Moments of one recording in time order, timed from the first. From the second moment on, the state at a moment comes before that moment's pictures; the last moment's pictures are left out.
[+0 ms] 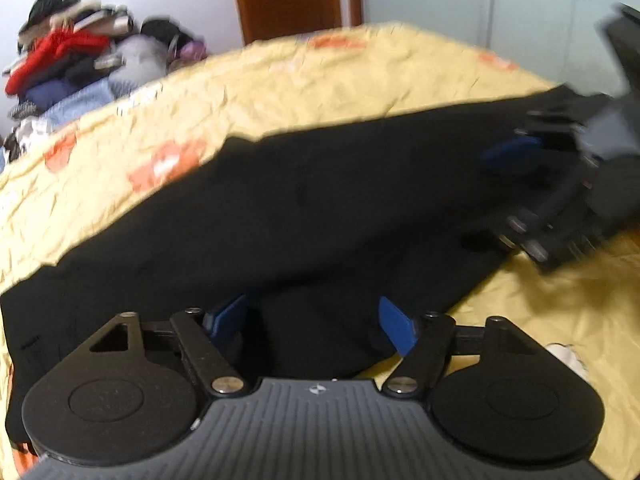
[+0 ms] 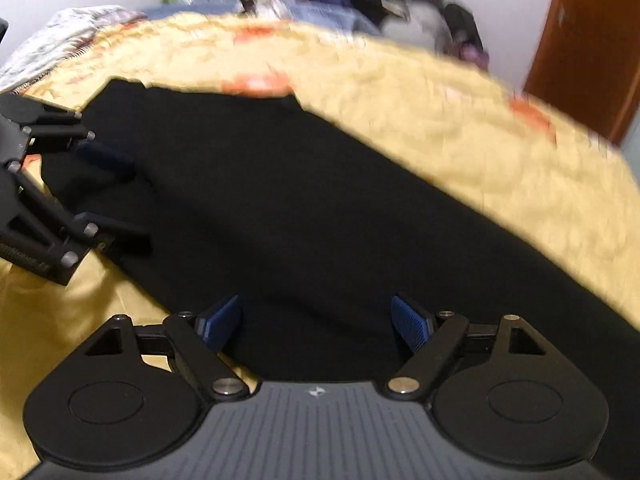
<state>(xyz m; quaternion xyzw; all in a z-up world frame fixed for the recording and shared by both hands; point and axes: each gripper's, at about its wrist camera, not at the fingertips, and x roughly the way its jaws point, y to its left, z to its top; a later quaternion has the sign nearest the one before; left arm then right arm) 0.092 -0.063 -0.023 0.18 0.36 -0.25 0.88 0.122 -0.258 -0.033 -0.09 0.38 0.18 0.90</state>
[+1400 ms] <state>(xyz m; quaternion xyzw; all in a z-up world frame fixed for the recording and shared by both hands) 0.094 -0.151 -0.026 0.15 0.34 -0.23 0.90 -0.058 -0.575 -0.090 0.53 0.14 -0.12 0.83</state>
